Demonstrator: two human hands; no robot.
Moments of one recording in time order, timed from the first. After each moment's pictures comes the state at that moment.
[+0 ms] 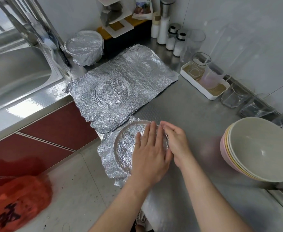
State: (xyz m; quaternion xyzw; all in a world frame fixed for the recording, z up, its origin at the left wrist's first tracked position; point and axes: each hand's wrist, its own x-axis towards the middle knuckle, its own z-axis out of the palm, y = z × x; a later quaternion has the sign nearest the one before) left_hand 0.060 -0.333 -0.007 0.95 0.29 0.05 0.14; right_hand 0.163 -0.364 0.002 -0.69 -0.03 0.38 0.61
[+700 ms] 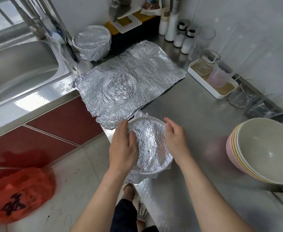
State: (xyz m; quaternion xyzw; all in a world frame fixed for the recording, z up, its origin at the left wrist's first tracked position) left_hand 0.014 -0.276 -0.003 0.77 0.47 0.17 0.39; right_hand 0.156 -0.360 -0.013 -0.80 -0.21 0.29 0.49
